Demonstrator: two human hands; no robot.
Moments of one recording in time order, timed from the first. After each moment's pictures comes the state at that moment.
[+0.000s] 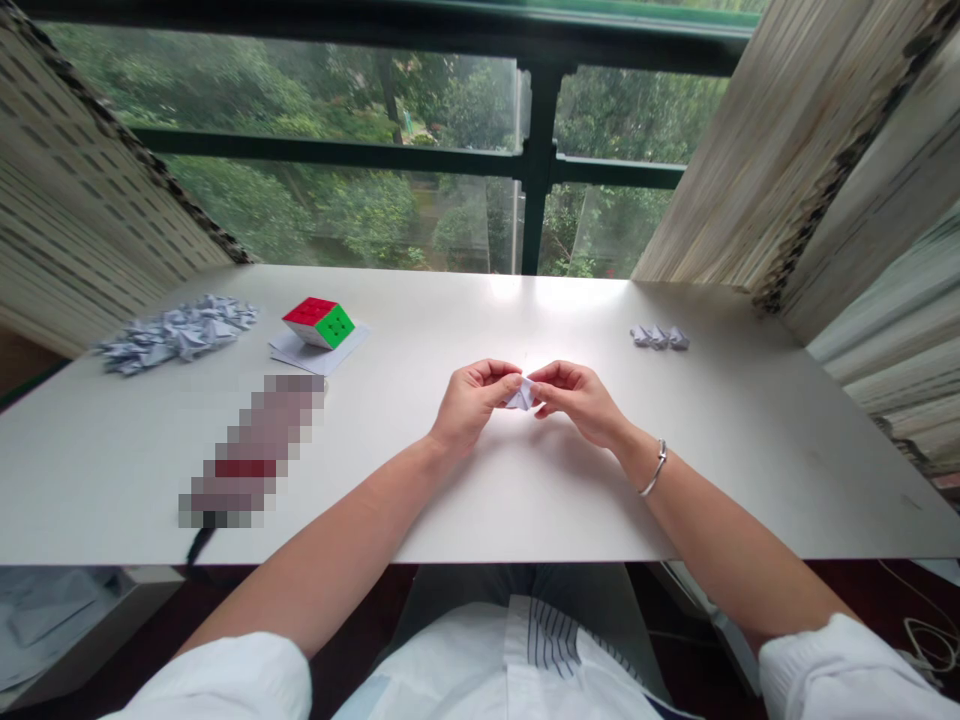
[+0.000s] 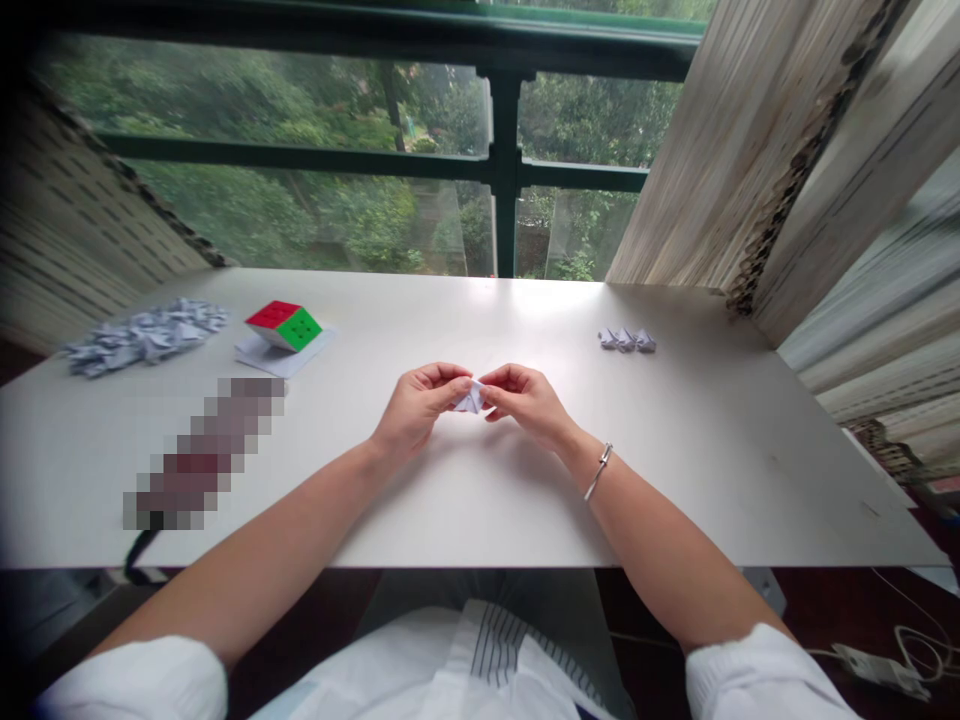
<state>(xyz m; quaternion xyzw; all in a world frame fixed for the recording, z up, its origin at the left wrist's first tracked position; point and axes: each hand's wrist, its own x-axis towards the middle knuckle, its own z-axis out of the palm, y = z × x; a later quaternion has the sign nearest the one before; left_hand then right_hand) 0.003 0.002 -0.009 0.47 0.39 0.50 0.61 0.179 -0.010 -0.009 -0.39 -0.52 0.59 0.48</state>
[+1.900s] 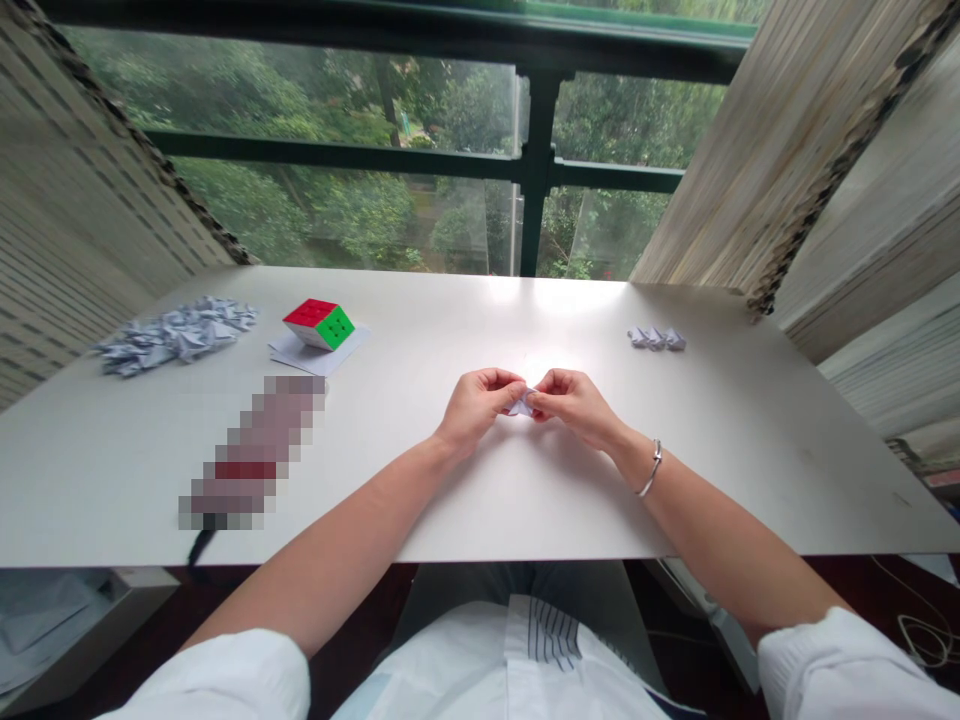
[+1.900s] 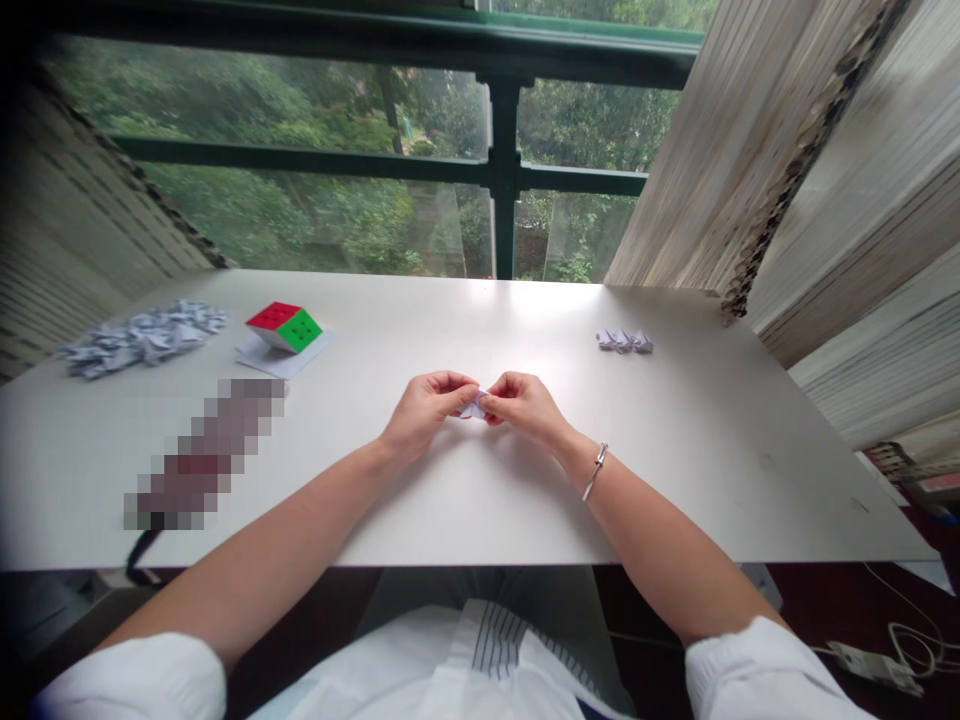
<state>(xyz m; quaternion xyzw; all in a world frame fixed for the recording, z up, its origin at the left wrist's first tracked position) 0.005 0.001 -0.013 0.50 0.43 0.46 0.59 0.174 -0.012 -0.011 -0.45 -0.52 0.57 0.44</state>
